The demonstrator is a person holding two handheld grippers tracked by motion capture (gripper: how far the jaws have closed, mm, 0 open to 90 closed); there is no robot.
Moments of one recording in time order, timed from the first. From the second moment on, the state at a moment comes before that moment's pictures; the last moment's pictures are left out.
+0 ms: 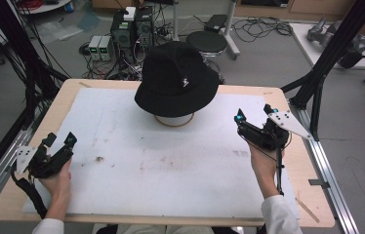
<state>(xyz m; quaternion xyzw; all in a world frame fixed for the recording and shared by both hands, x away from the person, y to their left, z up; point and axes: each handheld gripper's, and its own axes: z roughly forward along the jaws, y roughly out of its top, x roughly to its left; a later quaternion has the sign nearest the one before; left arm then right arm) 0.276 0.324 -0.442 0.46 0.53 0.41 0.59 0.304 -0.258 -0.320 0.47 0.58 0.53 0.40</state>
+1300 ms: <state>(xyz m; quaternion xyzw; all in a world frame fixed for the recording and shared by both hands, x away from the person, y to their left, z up) 0.277 0.325 -0.442 0.45 0.53 0.39 0.60 0.257 -0.285 -0.414 0.54 0.50 0.53 0.42</state>
